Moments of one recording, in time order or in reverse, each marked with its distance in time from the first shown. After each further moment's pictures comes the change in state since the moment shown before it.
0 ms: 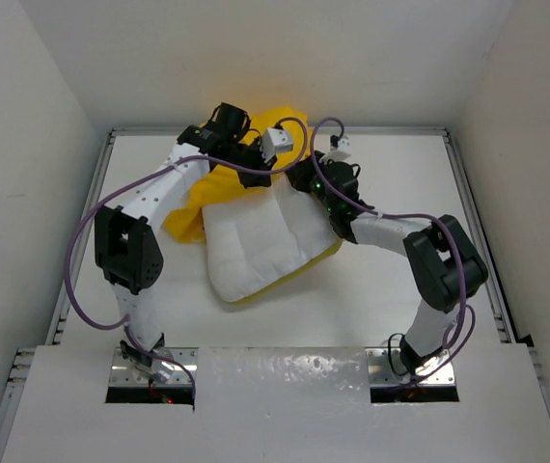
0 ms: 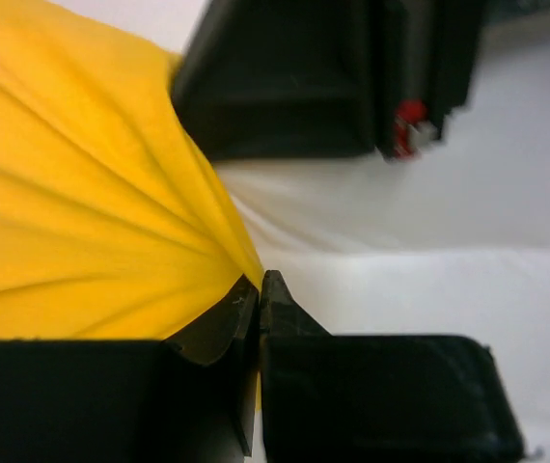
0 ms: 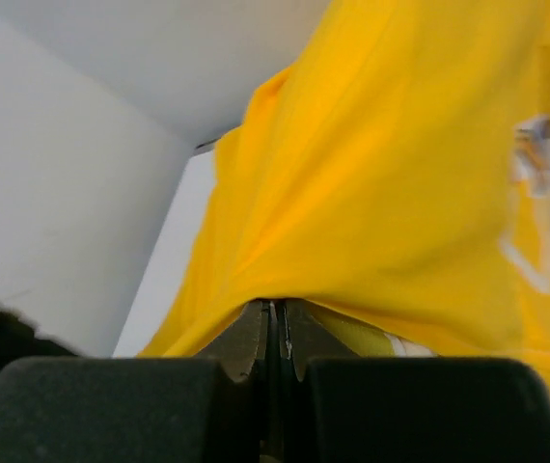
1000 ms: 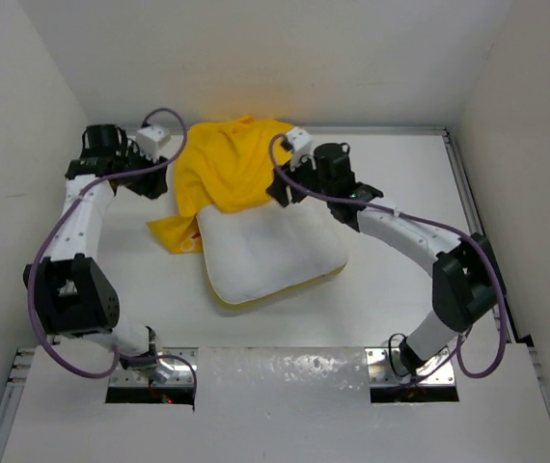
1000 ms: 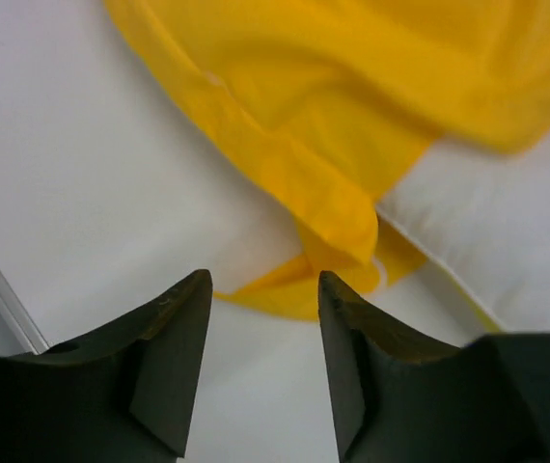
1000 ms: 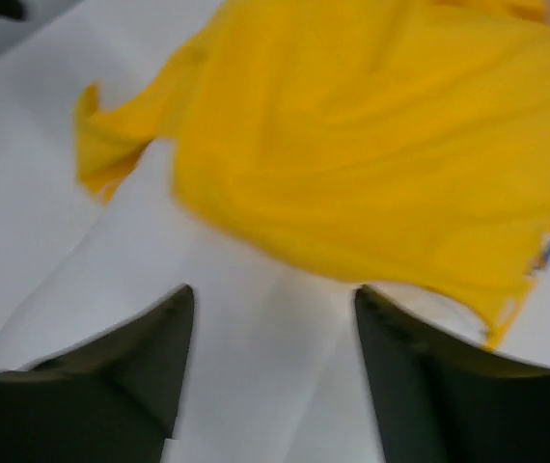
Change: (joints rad) left arm 0.568 -0.366 -0.420 0.107 -0.159 -0.102; right arm 0.055 -0.142 0.192 -0.629 -0.241 -0.664
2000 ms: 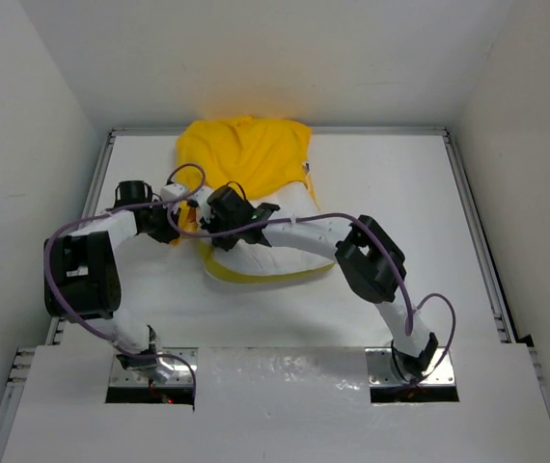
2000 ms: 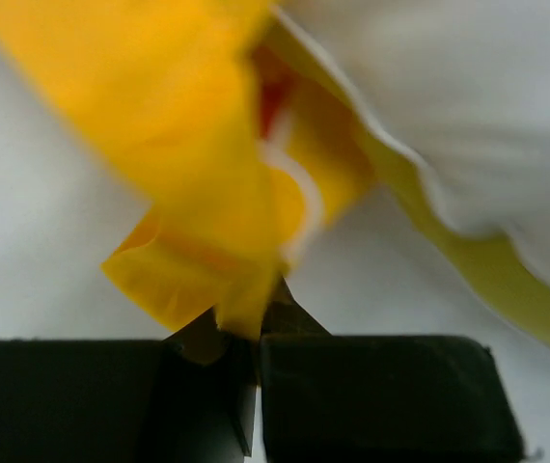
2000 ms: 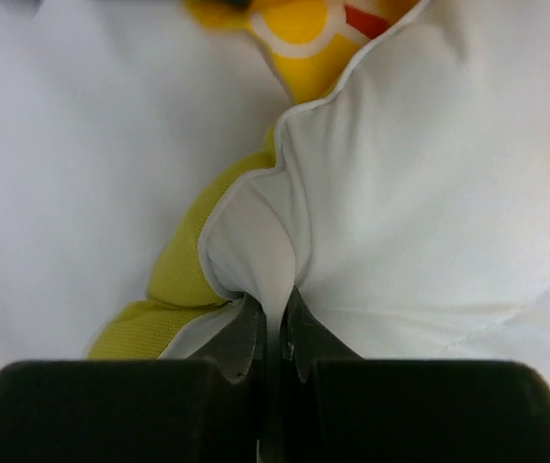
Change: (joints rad) left arm 0.000 0.090 -0.555 0.464 0.008 0.036; right arm 0.407 0.541 0.481 -0.388 0.198 -0.082
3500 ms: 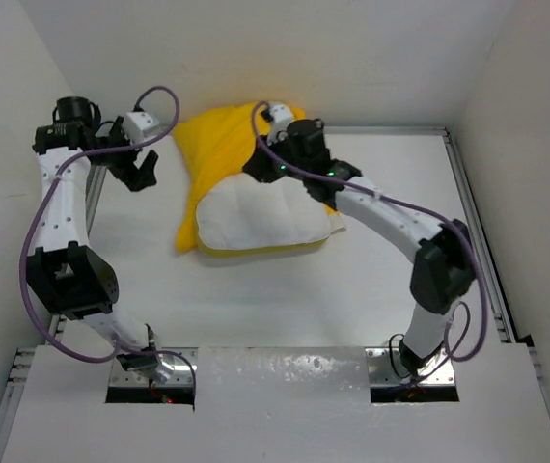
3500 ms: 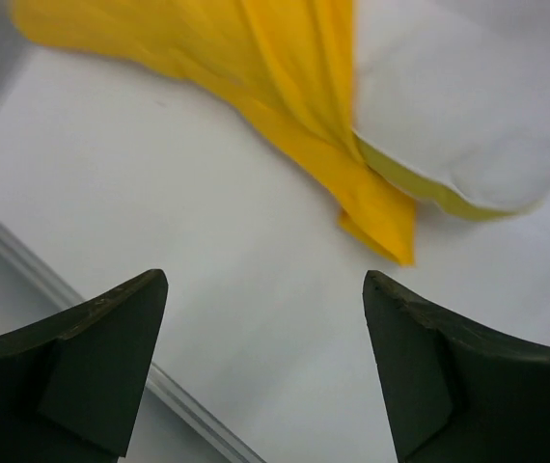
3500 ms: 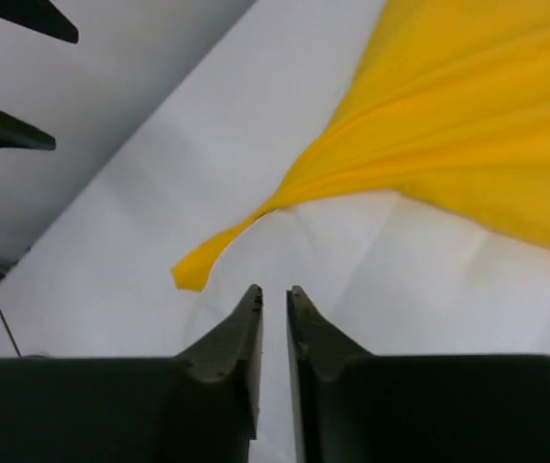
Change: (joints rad) left arm 0.105 0.011 0.856 -0.929 0.161 0.422; right arm -0.277 -0.311 -0.094 0.232 -0.174 0.298
